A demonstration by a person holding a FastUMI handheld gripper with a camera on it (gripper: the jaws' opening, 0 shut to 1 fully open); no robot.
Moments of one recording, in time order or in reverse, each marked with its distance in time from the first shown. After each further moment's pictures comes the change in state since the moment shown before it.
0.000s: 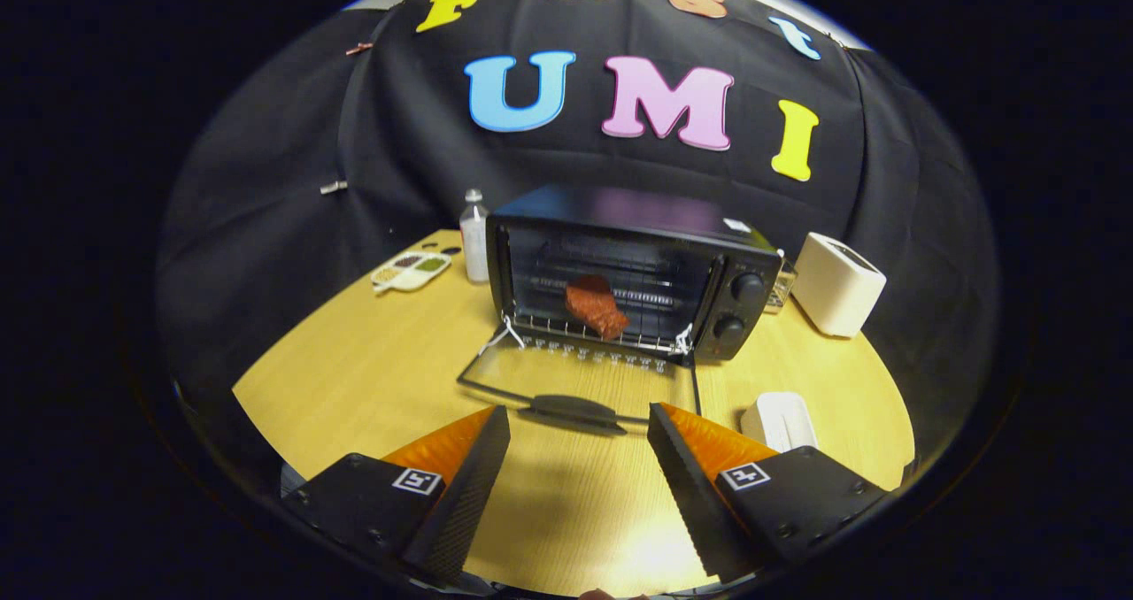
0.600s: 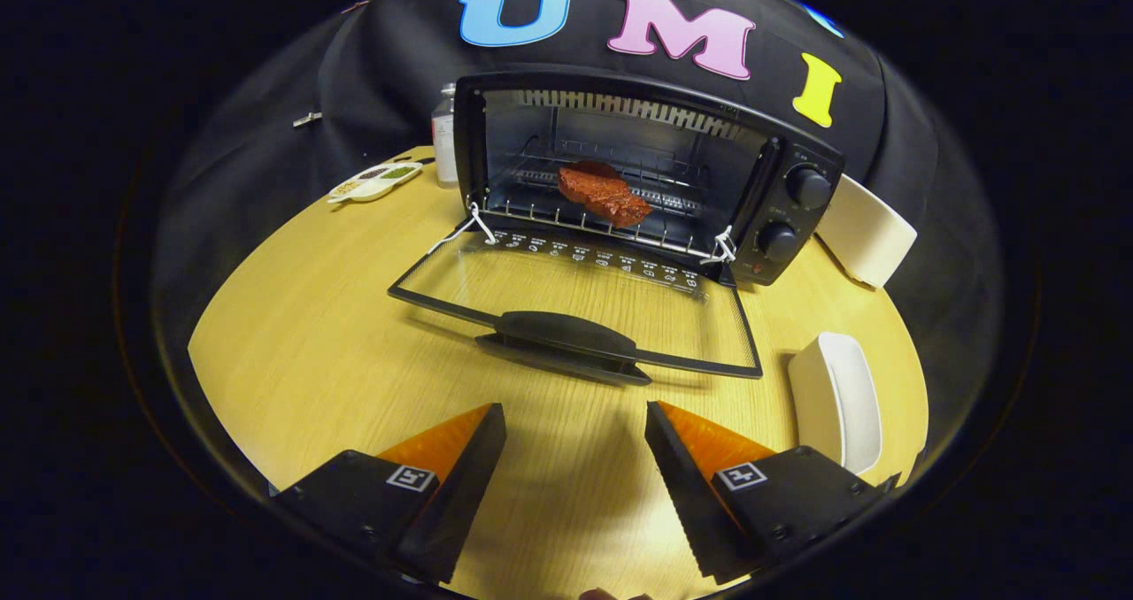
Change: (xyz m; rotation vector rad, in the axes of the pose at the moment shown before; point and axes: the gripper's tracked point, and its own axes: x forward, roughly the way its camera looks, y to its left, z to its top) arm 0.072 0.000 -0.082 -0.015 0.234 -0.041
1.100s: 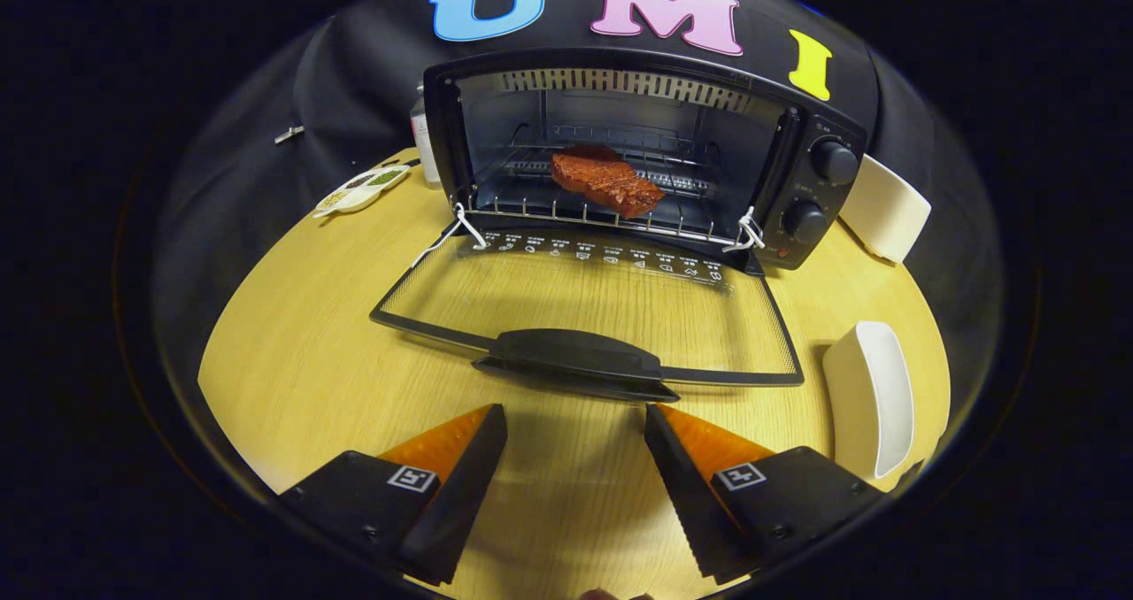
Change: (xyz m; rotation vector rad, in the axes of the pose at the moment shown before) arm 0.018 0.011 0.008 0.075 0.030 0.033
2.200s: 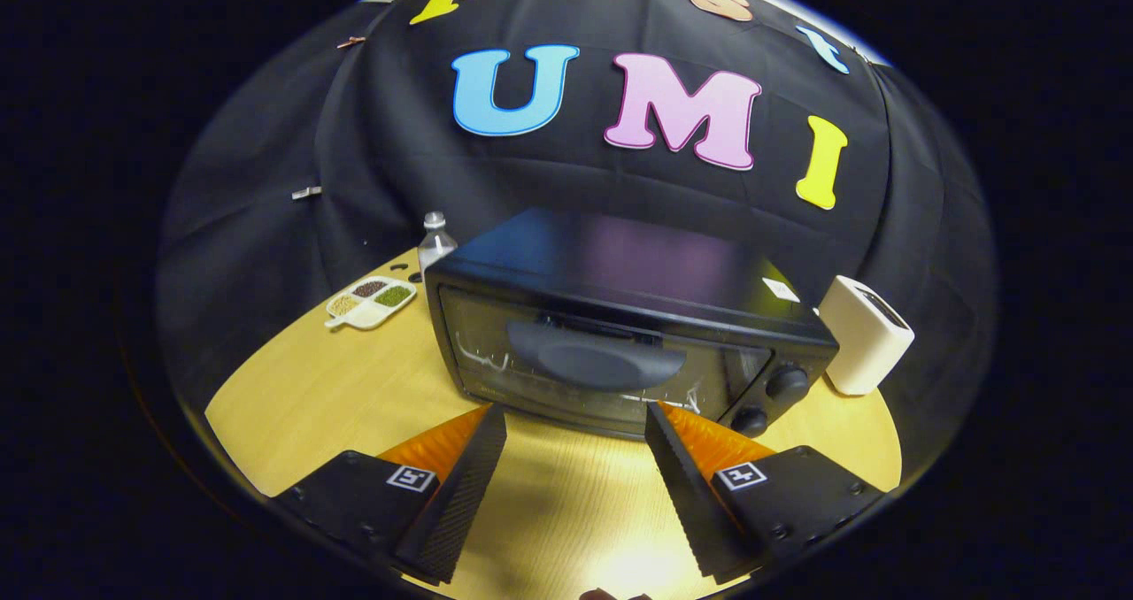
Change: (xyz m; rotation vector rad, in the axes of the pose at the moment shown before) arm -0.049 -0.015 0.187 -0.082 -0.370 0.004
